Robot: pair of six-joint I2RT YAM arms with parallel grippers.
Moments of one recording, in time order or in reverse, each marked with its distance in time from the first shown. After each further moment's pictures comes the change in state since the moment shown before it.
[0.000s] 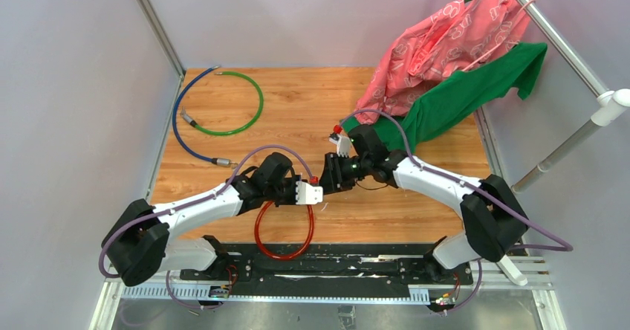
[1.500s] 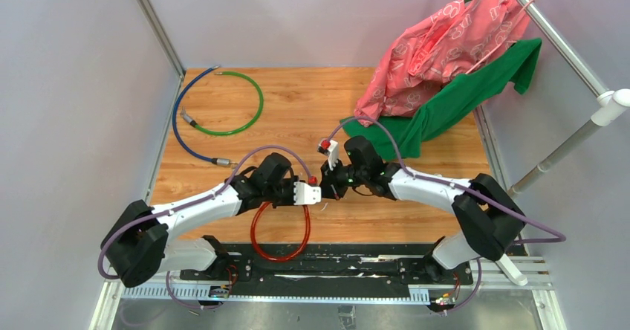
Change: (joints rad) left arm 0.005 -0.009 0.000 -0.036 0.005 -0.011; right arm 0.072 0.039 -0.093 0.239 0.039 -0.402
